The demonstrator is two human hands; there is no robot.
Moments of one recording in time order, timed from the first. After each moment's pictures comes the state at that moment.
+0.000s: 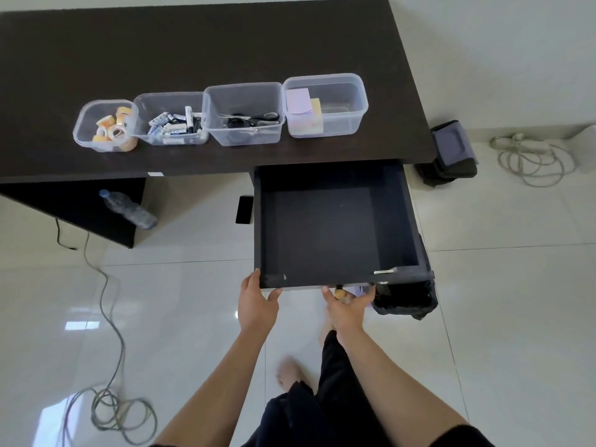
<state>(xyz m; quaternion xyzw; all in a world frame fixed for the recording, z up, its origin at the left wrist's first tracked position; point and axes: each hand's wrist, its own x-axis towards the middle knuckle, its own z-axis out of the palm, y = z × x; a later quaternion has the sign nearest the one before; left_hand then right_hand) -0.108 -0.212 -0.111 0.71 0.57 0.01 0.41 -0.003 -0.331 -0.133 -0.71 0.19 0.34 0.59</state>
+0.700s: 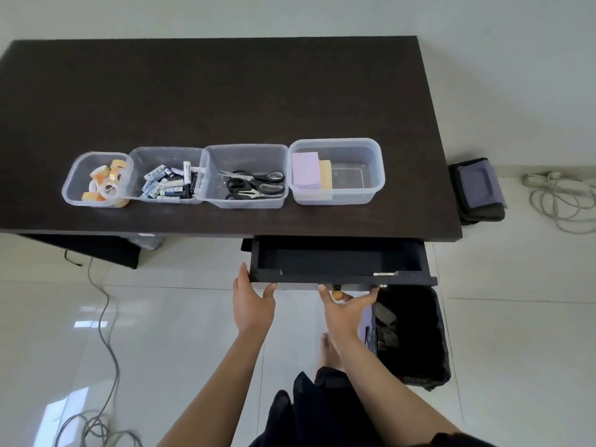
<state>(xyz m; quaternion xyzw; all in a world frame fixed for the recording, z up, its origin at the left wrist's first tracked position) 0.016 -0.109 -0.103 0.63 0.64 0.11 0.43 0.120 -0.214 -0.129 -0.75 0.13 0.31 0.57</state>
